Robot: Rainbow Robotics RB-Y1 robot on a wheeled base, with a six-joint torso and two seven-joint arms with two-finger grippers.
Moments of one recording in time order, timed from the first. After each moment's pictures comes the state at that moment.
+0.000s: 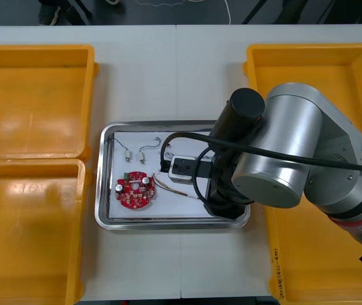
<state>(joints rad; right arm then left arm) -0.65 -0.46 0.65 -2.15 -0.66 1.89 1.83 0.03 0.75 0.50 -2.23 0.93 1.91 -1.37</state>
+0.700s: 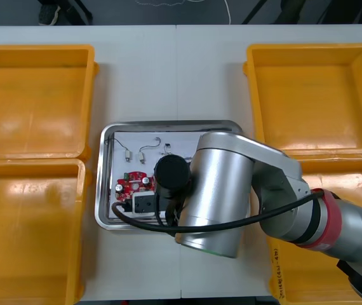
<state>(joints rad) -0.74 -0.37 0.95 -2.08 -0.46 1.81 1.88 0.03 0.75 0.50 -2.23 0.93 1.91 -1.37</state>
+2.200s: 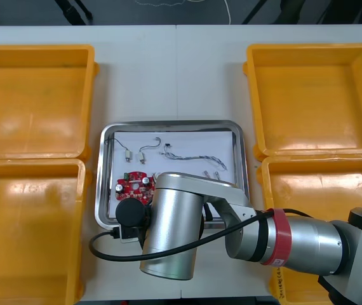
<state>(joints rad) -0.74 -0.25 1.13 -1.83 -0.37 1.70 1.88 0.03 0.75 0.50 -2.23 0.93 1.91 -1.37</state>
